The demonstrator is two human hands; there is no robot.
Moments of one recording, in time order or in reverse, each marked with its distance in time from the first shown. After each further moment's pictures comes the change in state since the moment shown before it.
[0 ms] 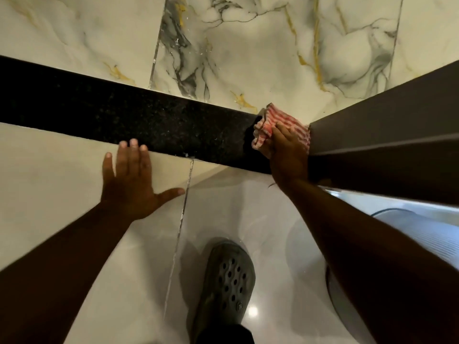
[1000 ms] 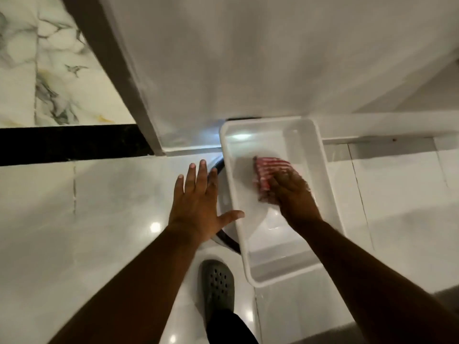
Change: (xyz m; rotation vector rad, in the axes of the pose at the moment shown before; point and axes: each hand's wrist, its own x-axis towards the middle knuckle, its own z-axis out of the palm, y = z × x) left_hand -0.350 0.442 -0.176 -0.053 -0.033 0.521; right_hand -0.391 0.249 -0.379 -0.275 0.046 -0.072
